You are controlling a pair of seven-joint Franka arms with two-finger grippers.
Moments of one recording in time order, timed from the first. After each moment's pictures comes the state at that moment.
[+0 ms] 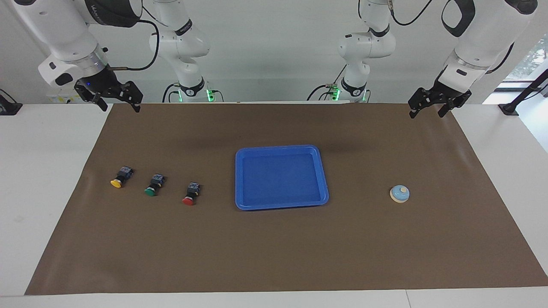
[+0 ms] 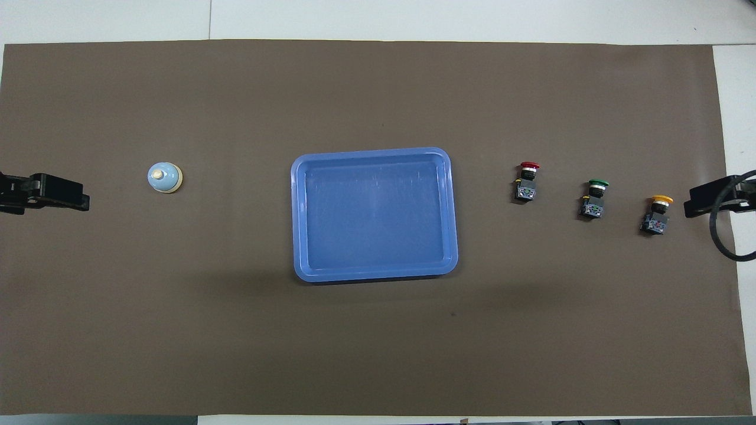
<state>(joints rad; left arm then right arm) -0.02 -0.08 -0.01 -1.71 -0.02 1.60 0.00 -0.01 -0.06 -0.08 -1.64 -0.03 1.47 -0.02</state>
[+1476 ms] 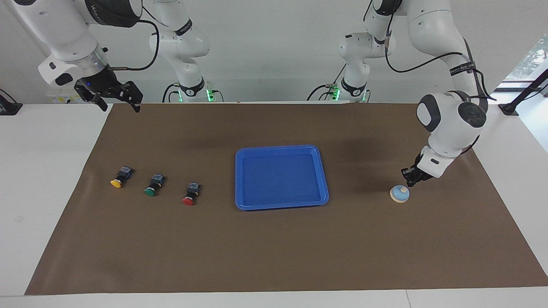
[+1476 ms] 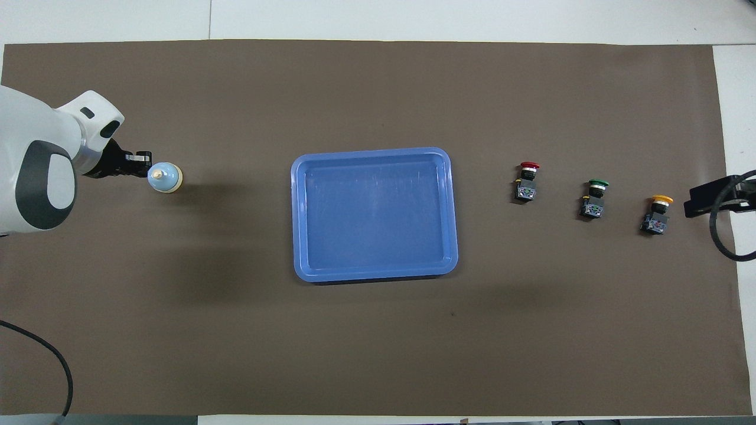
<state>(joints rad) -0.01 0.27 0.00 -1.87 -0.02 2.17 0.00 -0.01 -0.06 -0.08 -1.64 -0.03 1.47 -0.02</state>
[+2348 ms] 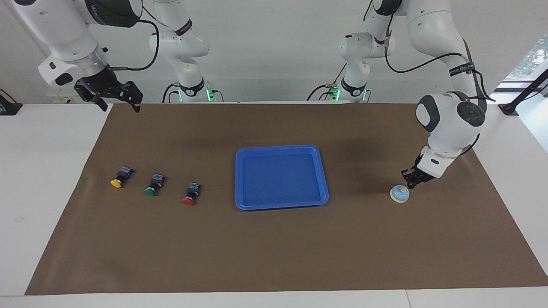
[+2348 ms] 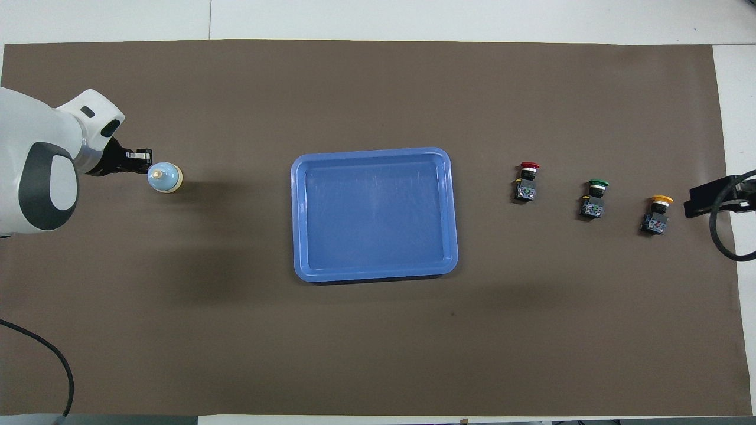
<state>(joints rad) -0.01 0.27 0.00 -1.88 -0.02 2.21 0.00 -0.01 -0.06 -0.08 -1.64 -0.03 1.47 -0.02</state>
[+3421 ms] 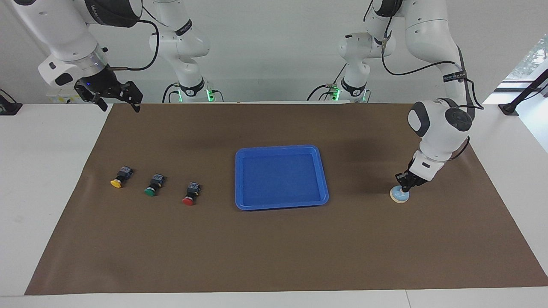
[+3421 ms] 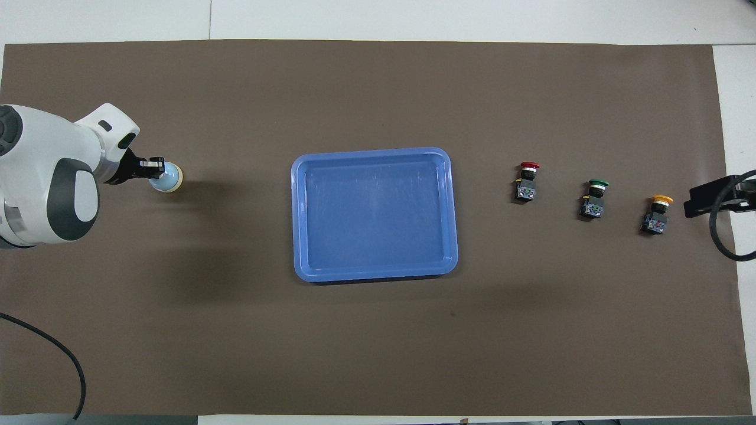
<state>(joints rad) -0.01 0.28 0.00 -1.96 -0.02 2.33 0.00 -0.01 -0.06 -0.08 -1.64 -0.03 1.47 -0.02</state>
